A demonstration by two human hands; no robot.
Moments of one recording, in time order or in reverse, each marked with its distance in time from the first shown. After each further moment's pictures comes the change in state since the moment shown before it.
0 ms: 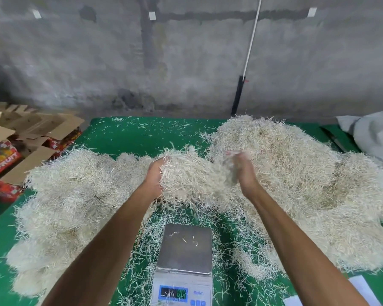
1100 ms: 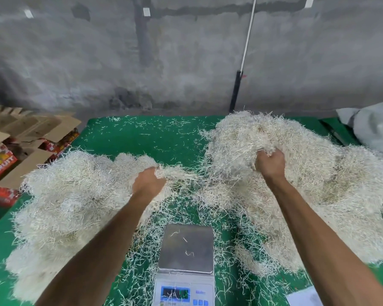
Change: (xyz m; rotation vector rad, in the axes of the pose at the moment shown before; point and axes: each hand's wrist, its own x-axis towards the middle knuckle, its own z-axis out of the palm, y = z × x) left_hand 0.049 -0.033 -0.036 1.187 0.266 0.426; right_hand 0.036 0.017 -0.069 -0.251 0.464 0.125
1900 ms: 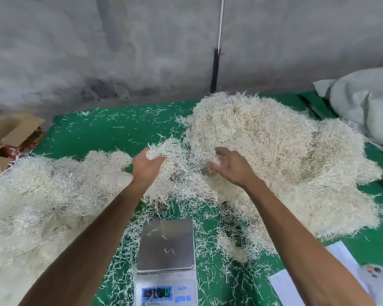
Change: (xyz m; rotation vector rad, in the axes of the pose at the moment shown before) left_hand 0.005 0.096 0.038 -0.529 -0.055 -0.061; right_hand -0.012 0.037 0.000 -0.584 -0.435 -0.404
